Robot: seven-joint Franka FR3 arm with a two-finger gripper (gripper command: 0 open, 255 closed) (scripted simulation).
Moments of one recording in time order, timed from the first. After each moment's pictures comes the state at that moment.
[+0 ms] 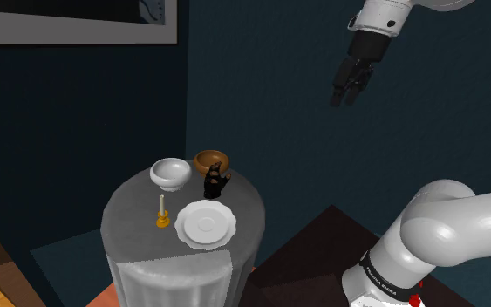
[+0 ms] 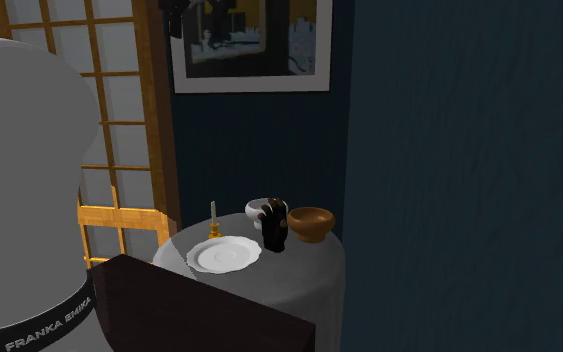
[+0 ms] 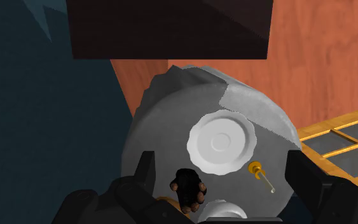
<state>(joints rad) -0.02 -0.80 -0.04 -2.27 0.08 1.46 -0.06</state>
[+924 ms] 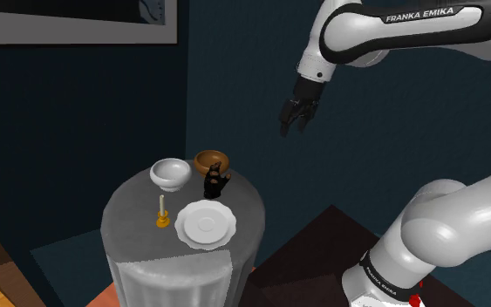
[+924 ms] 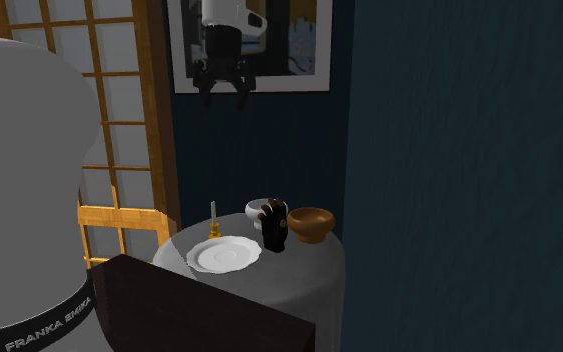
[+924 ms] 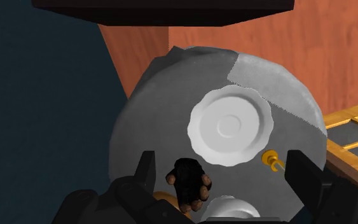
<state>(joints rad) 0.00 -0.55 0.02 -2.42 0.10 1.89 -0.03</state>
